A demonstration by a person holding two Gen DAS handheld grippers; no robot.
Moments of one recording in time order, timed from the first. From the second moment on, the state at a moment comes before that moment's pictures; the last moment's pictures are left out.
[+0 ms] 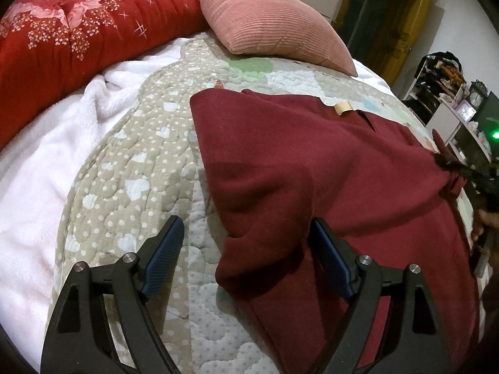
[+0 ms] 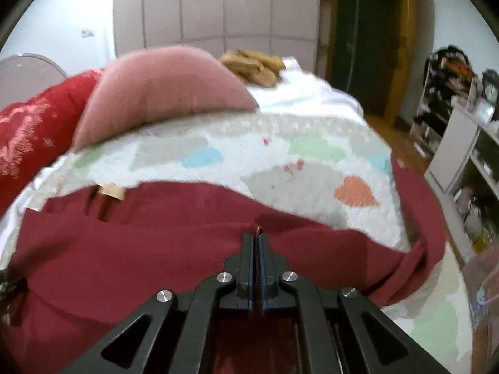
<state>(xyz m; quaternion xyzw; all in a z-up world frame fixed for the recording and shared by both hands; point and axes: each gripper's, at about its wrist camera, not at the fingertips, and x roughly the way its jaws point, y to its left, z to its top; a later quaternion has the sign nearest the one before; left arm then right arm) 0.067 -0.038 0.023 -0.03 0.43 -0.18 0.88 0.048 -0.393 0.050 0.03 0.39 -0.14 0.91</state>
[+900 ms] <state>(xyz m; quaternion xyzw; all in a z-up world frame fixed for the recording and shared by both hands) 0.055 -0.101 0.068 -0.03 0.40 -0.15 0.90 -0.003 -0.361 0.042 0.07 0.42 -0.09 0.90</state>
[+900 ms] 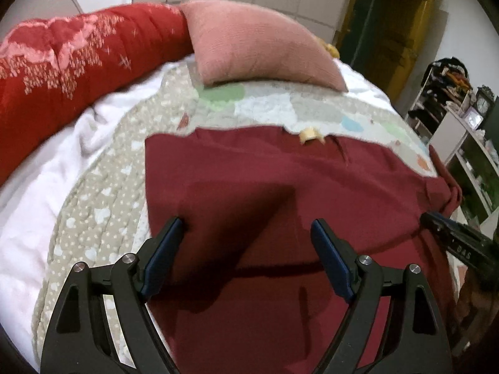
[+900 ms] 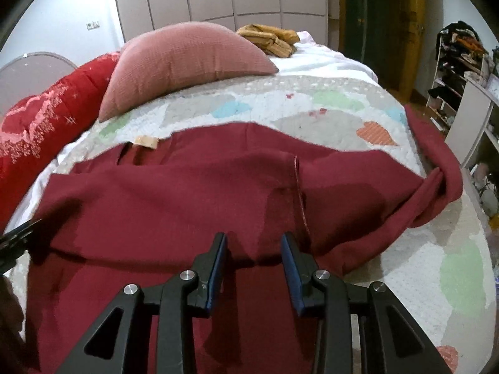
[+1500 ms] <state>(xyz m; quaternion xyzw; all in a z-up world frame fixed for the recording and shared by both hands) 0.060 -0.147 0.036 -0.02 0.42 -0.18 0.89 0.003 -0.473 0.082 0.07 0.41 -0.20 0.89</state>
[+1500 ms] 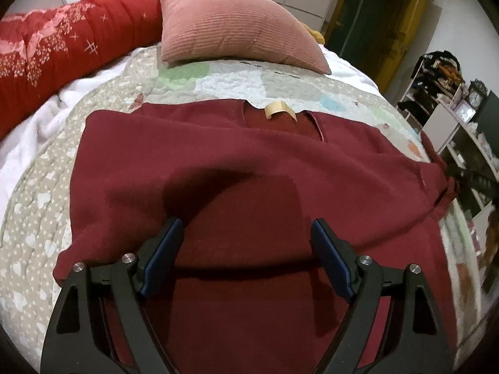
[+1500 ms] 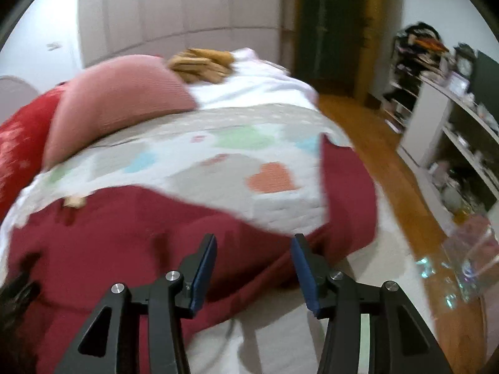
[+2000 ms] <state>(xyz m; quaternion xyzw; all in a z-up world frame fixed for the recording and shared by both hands) 0.059 -0.151 0.032 -0.02 0.42 -0.20 0.89 -0.109 -0.553 0.060 0.14 0.43 -0.30 0.84</state>
